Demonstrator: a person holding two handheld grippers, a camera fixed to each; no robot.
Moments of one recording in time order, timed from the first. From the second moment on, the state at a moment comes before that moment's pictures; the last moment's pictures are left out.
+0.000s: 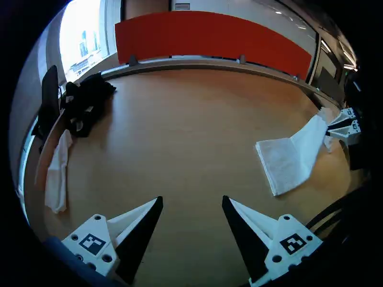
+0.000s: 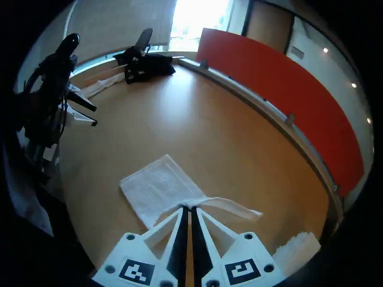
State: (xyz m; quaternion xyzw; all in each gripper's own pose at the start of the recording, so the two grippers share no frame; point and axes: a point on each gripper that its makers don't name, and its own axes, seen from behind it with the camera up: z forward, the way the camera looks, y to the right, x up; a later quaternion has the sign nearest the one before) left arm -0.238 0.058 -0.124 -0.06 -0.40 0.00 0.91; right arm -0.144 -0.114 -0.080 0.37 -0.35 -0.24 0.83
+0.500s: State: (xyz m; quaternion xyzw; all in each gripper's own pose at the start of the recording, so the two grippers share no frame) left arm -0.228 0.051 -0.129 -0.05 -0.39 -0.01 0.92; right arm -0.173 -0.158 -0.101 0.42 -0.36 -0.24 0.79
